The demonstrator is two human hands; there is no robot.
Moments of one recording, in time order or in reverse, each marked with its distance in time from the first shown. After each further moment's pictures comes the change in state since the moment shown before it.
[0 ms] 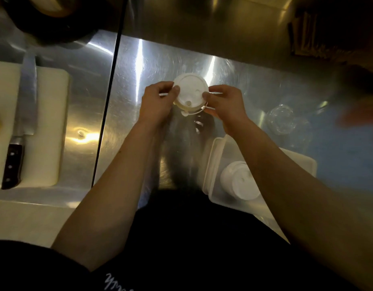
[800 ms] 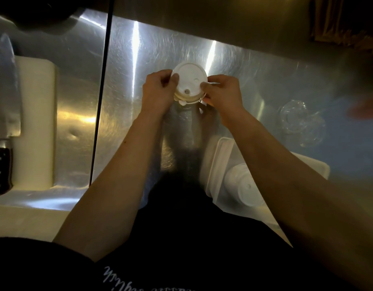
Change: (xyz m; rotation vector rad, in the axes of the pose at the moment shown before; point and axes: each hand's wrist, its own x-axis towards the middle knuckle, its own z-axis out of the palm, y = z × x) left_hand 0.033 -0.003 0.011 0.091 -0.017 0.050; right_hand 0.045 0.011 0.025 -0.150 0.064 0.032
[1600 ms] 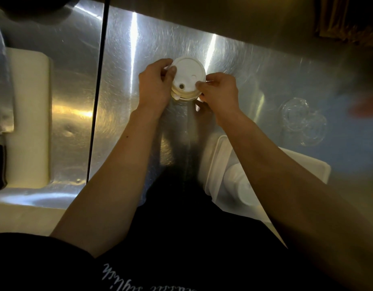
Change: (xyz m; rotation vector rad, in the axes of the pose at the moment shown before) left_hand 0.011 -0.007 -0.002 0.166 0.051 0.101; right_hand -0.014 -0.003 0.011 -0.083 0.043 -0.014
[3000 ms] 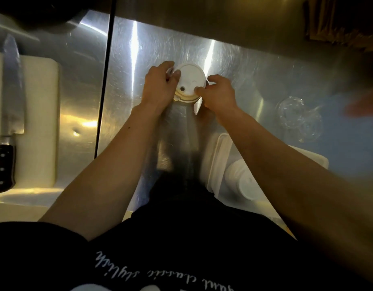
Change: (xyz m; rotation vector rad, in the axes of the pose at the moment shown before) left_hand 0.003 -0.003 0.000 0.147 -0.115 0.013; right_hand -0.020 -0.015 -0.008 -0.193 -0.070 -0.031
